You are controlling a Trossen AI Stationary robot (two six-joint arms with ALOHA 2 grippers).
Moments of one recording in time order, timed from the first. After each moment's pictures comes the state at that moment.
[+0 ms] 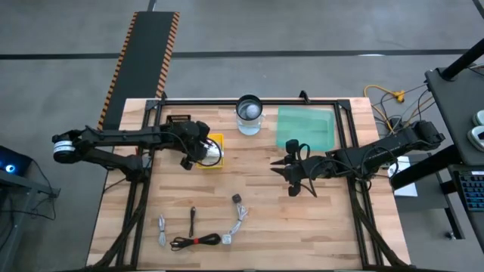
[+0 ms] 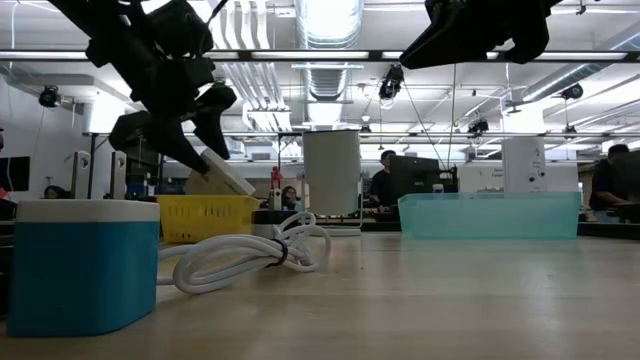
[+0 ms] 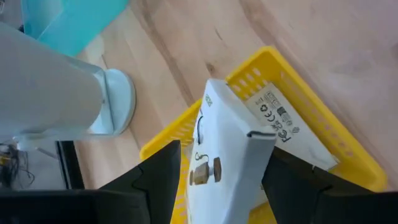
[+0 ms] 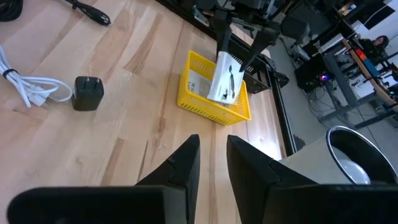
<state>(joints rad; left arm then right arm) 0.27 1.11 0.66 -0.37 0.01 0.89 0.27 1.21 0.76 -0.07 0.44 -0.38</state>
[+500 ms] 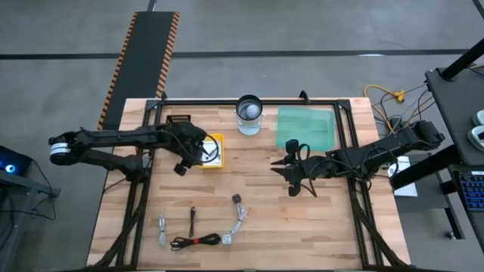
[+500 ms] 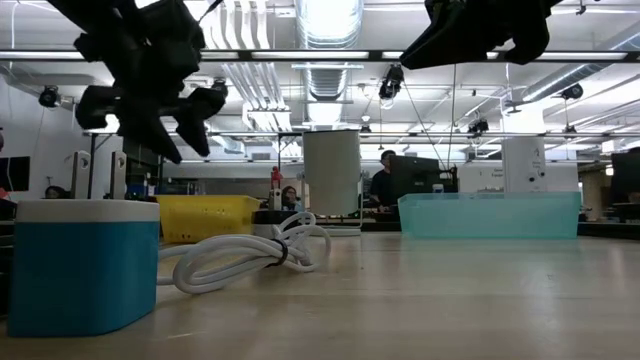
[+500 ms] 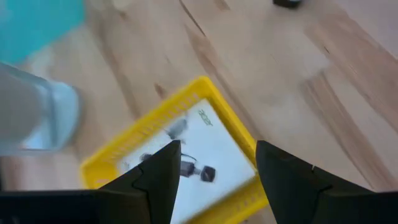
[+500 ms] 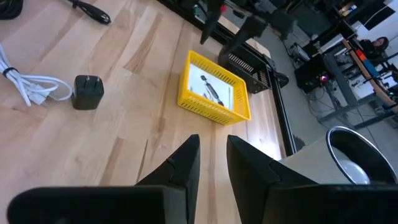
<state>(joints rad) 0.27 1.05 0.67 -0.51 0.20 0.79 0.27 1.21 0.76 -0.07 0.44 -0.39</state>
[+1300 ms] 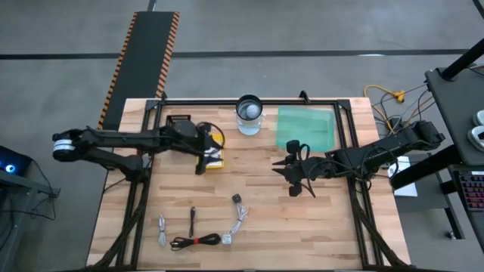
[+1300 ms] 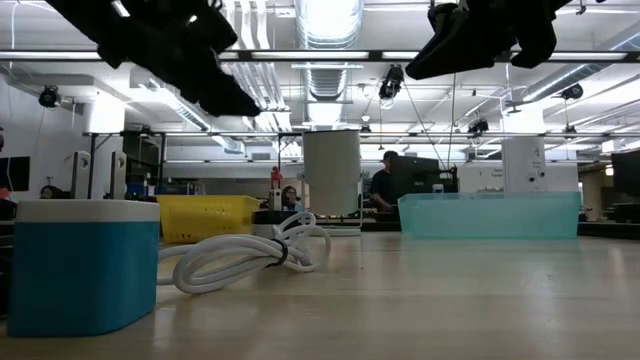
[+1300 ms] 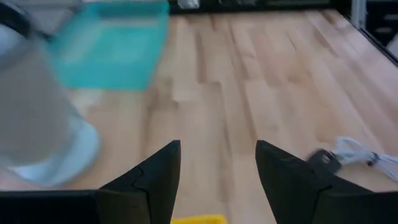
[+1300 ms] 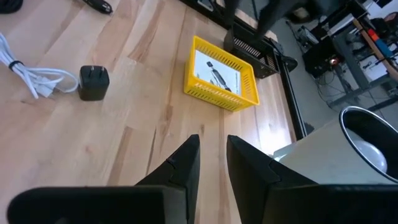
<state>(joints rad) 0.20 1.11 0.64 -0.01 0.21 0.13 0.27 1.21 0.76 -0.12 0.44 -0.31</state>
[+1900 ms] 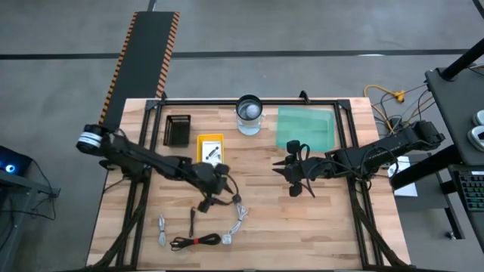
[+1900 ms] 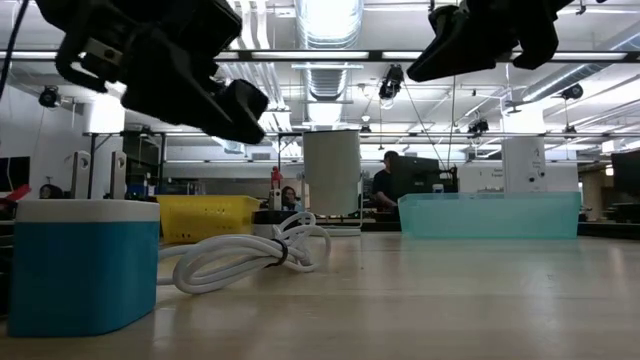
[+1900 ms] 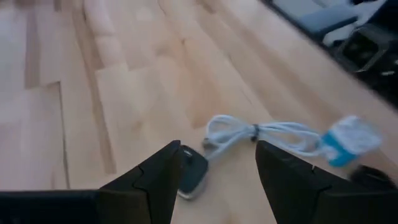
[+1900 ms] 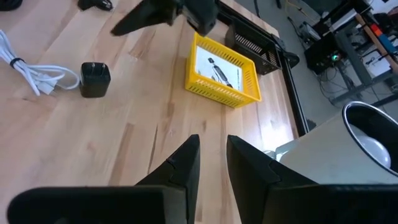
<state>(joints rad) -0.19 1.45 0.66 0.24 0.20 0.12 0.27 1.21 0.76 -0.14 0.44 -0.29</state>
